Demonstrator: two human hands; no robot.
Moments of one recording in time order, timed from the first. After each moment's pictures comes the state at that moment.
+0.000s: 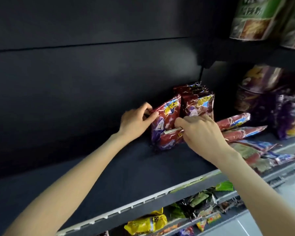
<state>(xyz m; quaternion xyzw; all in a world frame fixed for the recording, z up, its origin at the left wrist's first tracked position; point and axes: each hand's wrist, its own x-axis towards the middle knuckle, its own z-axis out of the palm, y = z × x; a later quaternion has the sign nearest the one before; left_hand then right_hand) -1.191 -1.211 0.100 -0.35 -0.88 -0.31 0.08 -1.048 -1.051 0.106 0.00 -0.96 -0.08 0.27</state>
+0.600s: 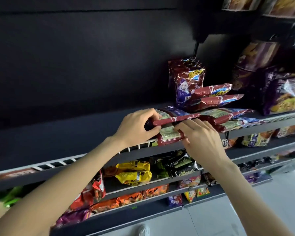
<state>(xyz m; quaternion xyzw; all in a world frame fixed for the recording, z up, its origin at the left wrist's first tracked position) -1.051 -1.235 0.064 -0.45 -0.83 -0.30 0.10 -0.927 -1.056 0.063 0.04 -0.96 0.02 0.27</state>
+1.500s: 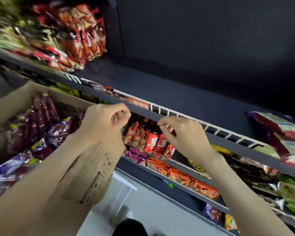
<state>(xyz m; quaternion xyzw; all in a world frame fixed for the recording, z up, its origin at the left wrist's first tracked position) -0.900 -1.540 0.060 -0.08 -0.94 -0.18 0.26 -0.955 -1.297 0.050 0.39 -0.88 0.25 0.13</state>
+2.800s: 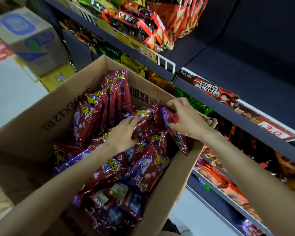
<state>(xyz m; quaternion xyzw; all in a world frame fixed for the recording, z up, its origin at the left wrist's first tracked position) -0.863 -1.803 -0.101 0.13 -0.98 -0.18 -0.03 -1.007 -1.623 -0.022 0.41 -0.88 0.18 -0.17</state>
